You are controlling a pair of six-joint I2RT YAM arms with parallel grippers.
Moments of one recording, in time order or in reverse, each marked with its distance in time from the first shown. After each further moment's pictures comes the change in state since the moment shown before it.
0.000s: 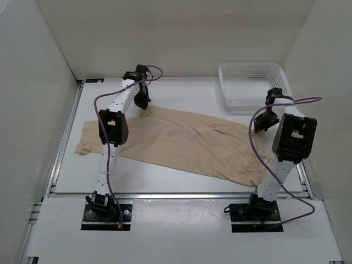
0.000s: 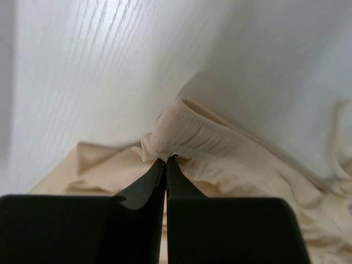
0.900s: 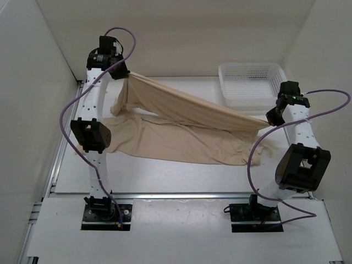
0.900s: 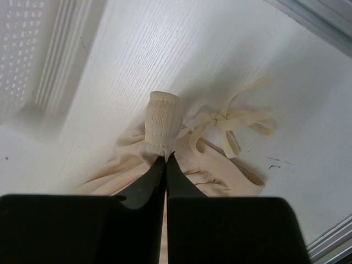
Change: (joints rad) left arm 0.146 -0.379 0.060 0.079 0.083 0.008; right arm -0.003 -0.446 -0.116 -0.034 0.161 -0.035
